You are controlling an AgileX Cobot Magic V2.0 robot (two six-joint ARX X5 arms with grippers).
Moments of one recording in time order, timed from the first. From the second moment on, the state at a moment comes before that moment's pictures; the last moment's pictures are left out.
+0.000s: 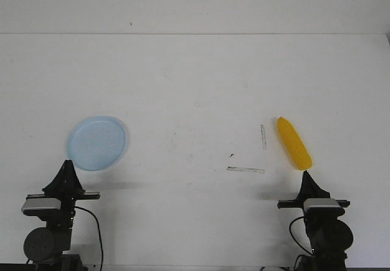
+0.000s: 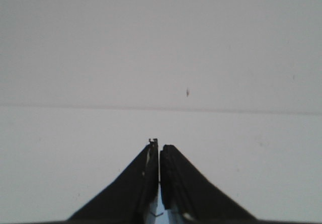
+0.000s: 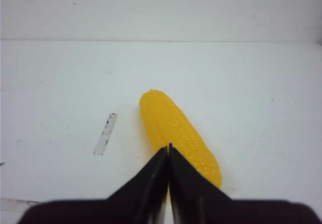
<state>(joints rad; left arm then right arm) 0.00 0.01 0.04 0.29 -0.05 -0.02 -0.04 0.00 0.01 -0.12 -0.05 0.02</state>
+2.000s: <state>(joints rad) 0.37 1.42 0.89 -0.23 0.32 0.11 -0.04 0.00 0.01 -0.12 -0.05 0.02</state>
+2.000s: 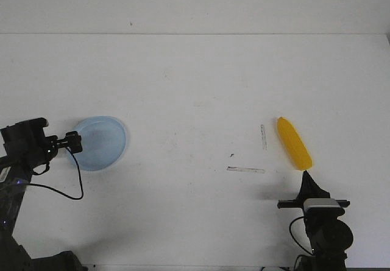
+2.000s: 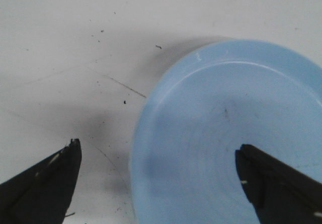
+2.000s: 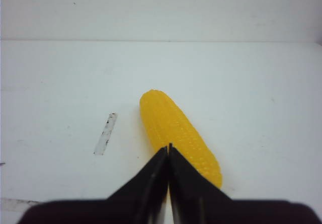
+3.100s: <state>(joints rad) 0.34 1.54 0.90 -0.20 0.28 0.17 -0.04 0.00 0.01 -0.12 -0.05 0.02</state>
